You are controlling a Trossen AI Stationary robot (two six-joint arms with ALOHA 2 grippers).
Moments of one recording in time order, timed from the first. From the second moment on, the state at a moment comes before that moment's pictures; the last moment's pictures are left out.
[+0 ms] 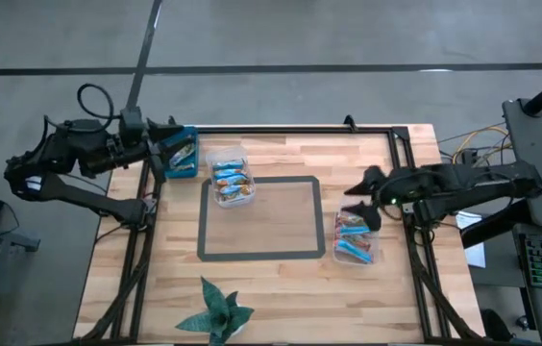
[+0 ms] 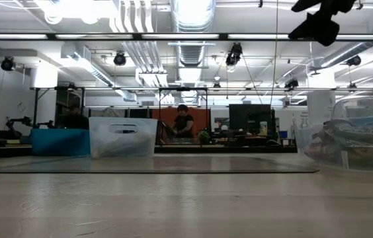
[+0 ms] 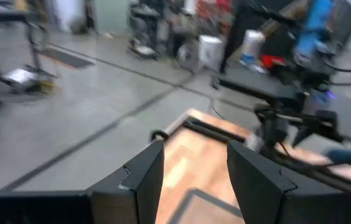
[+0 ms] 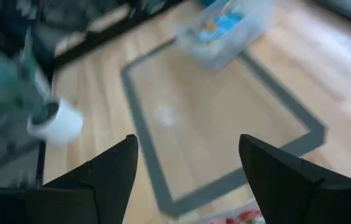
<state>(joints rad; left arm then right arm) -0.06 0.81 1.39 -0.73 -0.55 -0.23 0.13 0.81 0.83 -0.60 0.15 0.56</state>
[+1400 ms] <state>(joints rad) -0.07 0.16 0.44 -0.20 -0.31 -0.47 0.34 0.43 0.31 -0.08 0.34 0.48</state>
